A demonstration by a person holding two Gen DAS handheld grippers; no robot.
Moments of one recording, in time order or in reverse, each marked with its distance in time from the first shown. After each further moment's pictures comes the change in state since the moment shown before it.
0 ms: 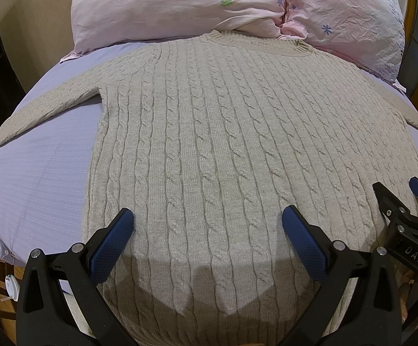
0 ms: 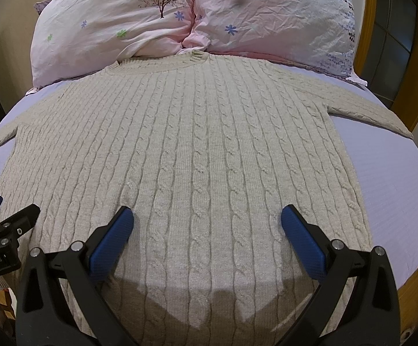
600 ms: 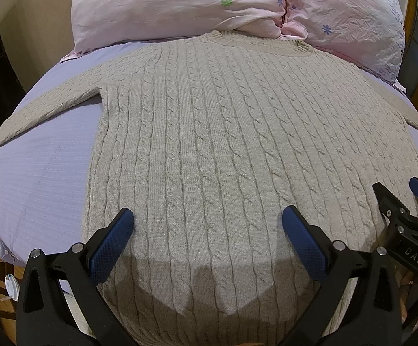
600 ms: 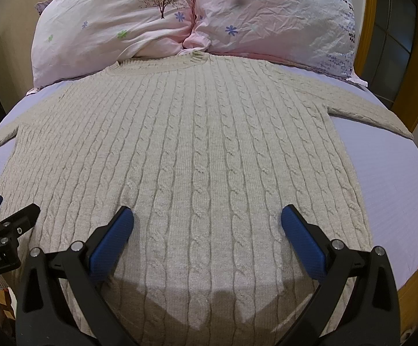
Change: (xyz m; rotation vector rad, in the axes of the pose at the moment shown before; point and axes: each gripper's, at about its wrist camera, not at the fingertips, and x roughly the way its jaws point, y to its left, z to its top) left arm 0.000 0.000 0.000 0.000 -0.001 0.000; right arm 0.000 0.000 0.000 -0.001 -0.004 0.002
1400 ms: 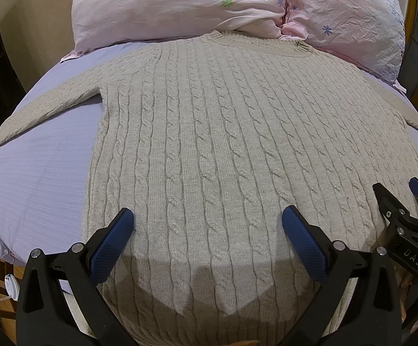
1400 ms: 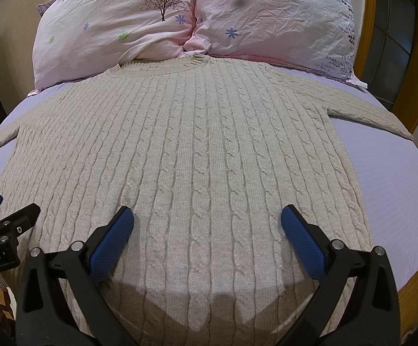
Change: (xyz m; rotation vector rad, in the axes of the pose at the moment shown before) left arm 0.000 0.000 0.000 0.000 0.000 0.000; right arm -0.001 0.000 0.000 0.000 -0.009 0.001
